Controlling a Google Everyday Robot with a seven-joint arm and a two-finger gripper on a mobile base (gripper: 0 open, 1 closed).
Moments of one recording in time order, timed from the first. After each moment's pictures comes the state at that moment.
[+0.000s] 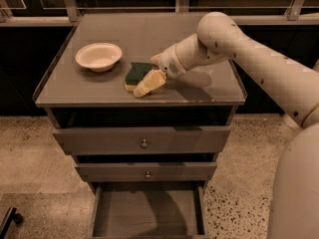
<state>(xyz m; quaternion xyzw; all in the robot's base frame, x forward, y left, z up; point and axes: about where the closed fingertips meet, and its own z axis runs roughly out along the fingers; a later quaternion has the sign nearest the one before) 0.687 0.026 0.816 -0.53 0.72 0.28 0.35</state>
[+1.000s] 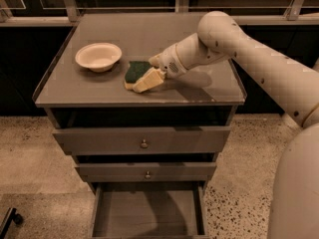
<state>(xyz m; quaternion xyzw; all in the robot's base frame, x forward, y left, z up) 0.687 0.026 0.816 -0.53 0.72 0.28 0.35</state>
